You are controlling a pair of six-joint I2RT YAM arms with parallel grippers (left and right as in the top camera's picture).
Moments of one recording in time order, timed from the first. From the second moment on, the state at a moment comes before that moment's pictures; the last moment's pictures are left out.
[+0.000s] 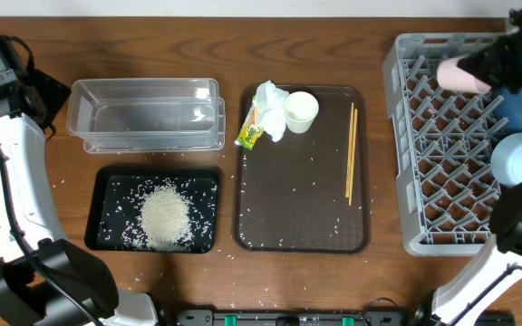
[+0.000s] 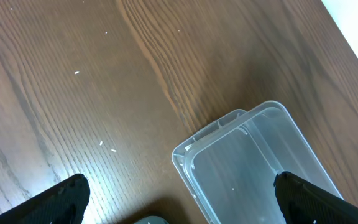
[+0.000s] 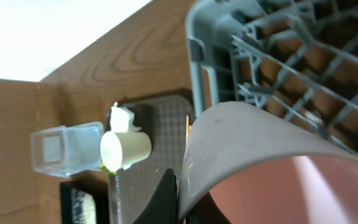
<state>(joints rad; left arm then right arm) 0.42 1.66 1.56 -0.89 -0.22 -0.61 -0.43 2.08 2.07 -1.22 -0.78 0.03</state>
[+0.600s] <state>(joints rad) 0.42 1.66 1.56 -0.89 -0.22 -0.61 -0.90 2.08 2.07 -1.35 -0.92 -0.21</state>
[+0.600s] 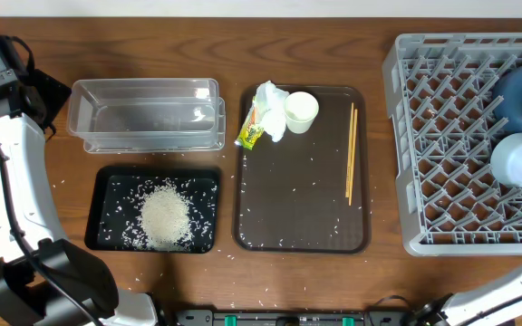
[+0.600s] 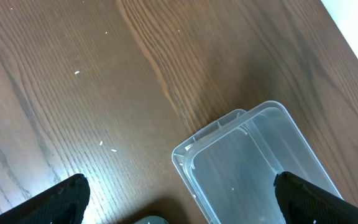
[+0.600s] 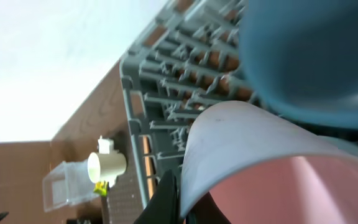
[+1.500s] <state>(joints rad) 0.42 1.66 1.56 -0.89 -0.22 -0.61 -1.08 2.35 2.07 -1.21 -1.24 -0.37</state>
